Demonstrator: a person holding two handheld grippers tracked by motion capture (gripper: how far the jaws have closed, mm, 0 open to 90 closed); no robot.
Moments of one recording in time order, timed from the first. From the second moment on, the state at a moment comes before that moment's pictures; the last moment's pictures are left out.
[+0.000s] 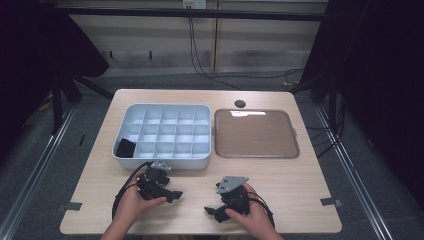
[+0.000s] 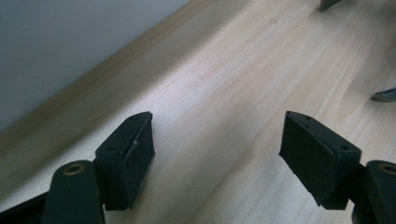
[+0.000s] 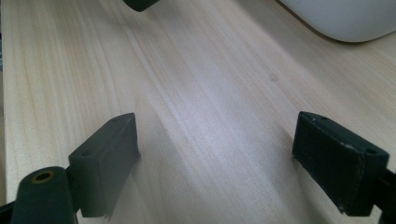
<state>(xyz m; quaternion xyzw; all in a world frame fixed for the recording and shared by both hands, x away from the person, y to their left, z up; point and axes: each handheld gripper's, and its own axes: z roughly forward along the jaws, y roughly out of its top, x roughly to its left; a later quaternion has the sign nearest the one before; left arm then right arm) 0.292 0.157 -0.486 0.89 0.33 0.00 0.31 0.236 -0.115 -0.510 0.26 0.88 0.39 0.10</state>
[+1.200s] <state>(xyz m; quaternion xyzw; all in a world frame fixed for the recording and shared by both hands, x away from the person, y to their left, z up) 0.278 0.156 -0.497 0.89 0.29 0.05 0.34 0.236 -0.115 -0.510 0.26 0.88 0.39 0.10</state>
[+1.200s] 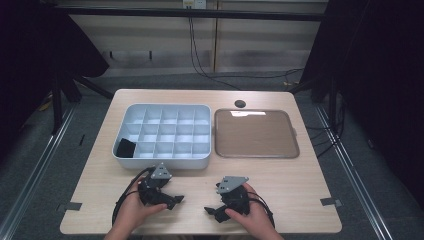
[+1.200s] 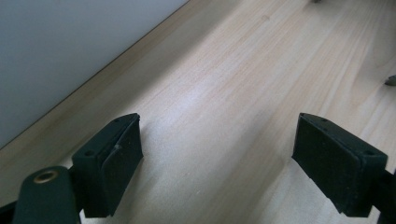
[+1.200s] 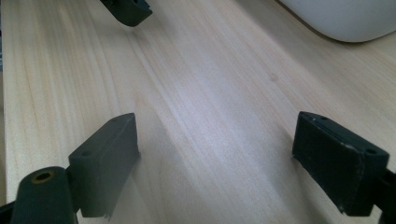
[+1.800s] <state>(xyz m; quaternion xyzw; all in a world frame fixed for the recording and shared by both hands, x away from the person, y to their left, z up) 0.271 0.149 -0.504 0.90 0.26 0.08 0.34 0.236 -0.115 -0.510 0.26 0.88 0.39 0.10</state>
